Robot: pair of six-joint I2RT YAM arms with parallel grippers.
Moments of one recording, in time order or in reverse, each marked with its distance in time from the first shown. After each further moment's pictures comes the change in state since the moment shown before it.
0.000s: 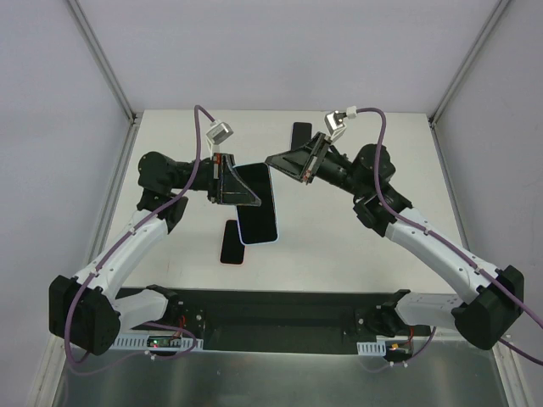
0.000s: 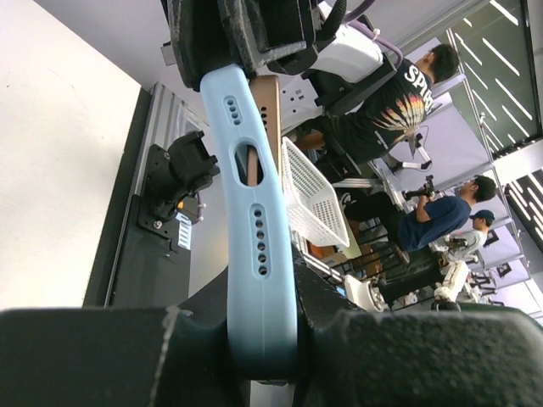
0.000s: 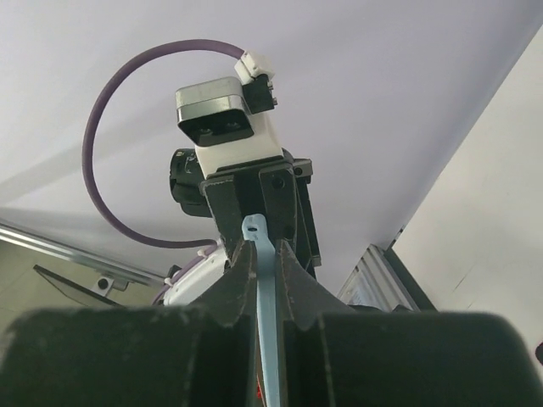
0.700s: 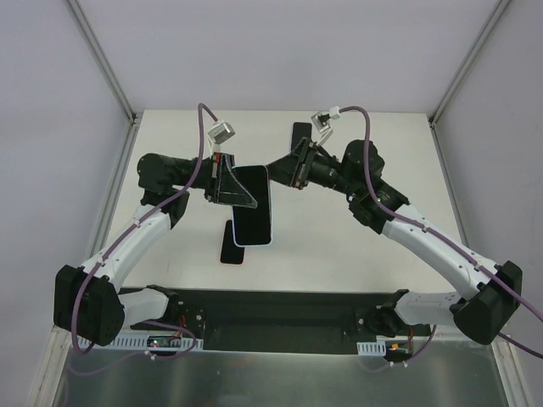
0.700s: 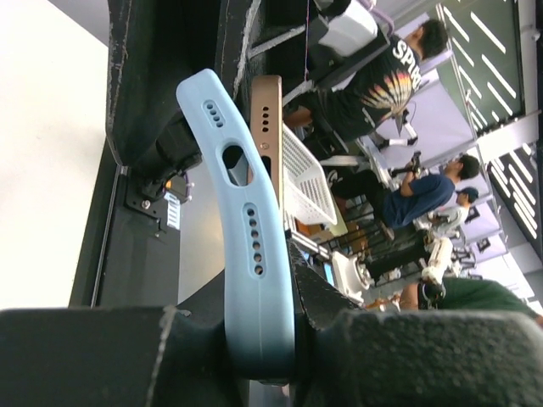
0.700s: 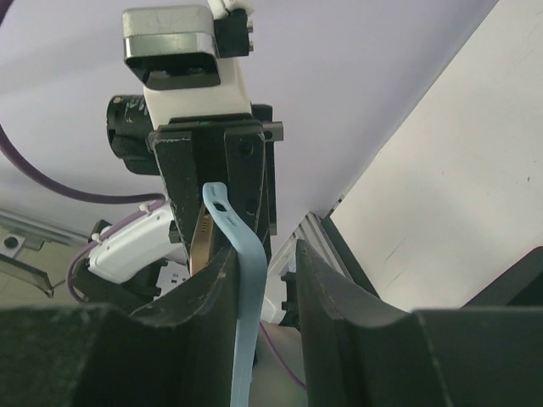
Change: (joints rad) left arm 0.030 0.058 0.000 0.183 0.073 -0.169; right arm 0.056 0.033 0.082 -0.185 0.010 -0.263
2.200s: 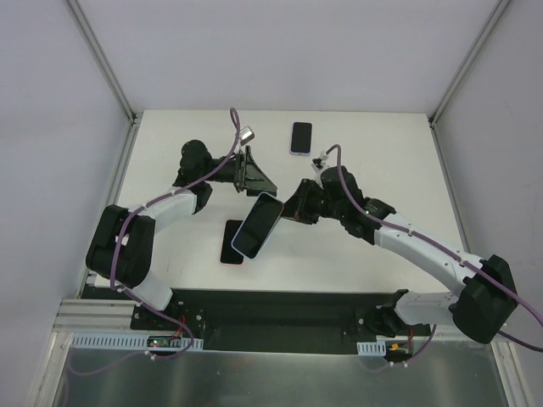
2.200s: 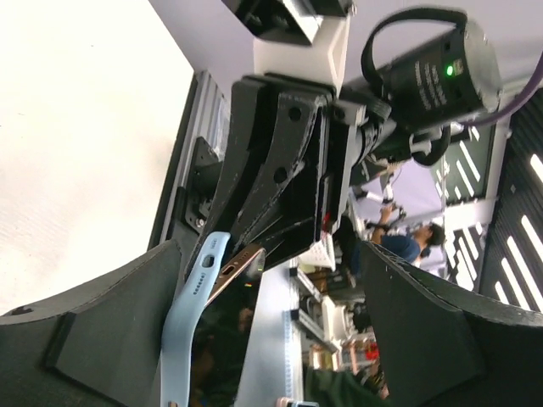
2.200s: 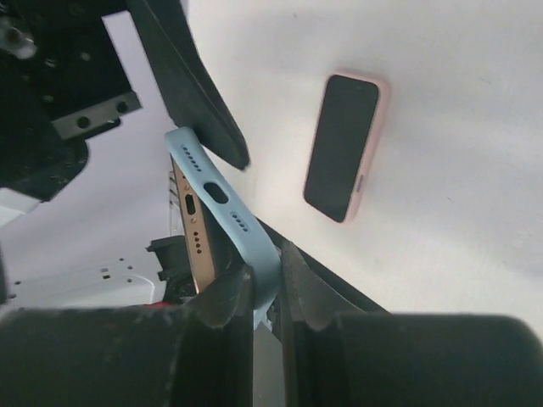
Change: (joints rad) left arm 0.001 0.395 0.004 0.021 -0.068 0.138; right arm 0.012 0.002 -0.195 -0.340 0.193 0.022
